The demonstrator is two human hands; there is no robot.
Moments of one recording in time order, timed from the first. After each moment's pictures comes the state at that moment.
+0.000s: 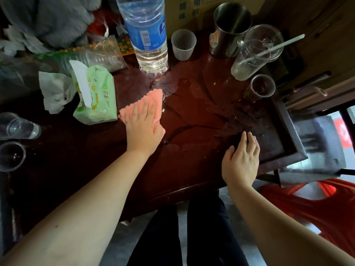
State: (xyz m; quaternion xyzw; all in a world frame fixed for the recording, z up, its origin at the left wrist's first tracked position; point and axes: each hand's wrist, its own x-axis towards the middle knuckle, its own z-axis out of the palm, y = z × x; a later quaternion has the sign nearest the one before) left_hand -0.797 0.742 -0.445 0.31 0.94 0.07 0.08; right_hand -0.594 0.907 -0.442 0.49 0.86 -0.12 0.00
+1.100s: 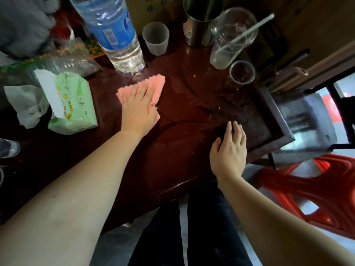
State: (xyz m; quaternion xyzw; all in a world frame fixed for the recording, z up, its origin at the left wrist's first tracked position) left_hand -0.830 0.797 -0.446 0.40 0.91 0.09 0.08; right_hand -0.593 0.909 -0.445 0.49 0.86 -0.13 -0.01
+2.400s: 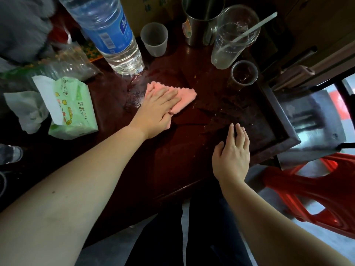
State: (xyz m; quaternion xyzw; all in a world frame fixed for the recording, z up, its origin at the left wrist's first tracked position) left_hand -0.829 0.820 -0.440 0.55 0.81 0.12 0.16; right_hand -0.593 0.909 -0.445 0.49 0.86 -0.15 -0.04
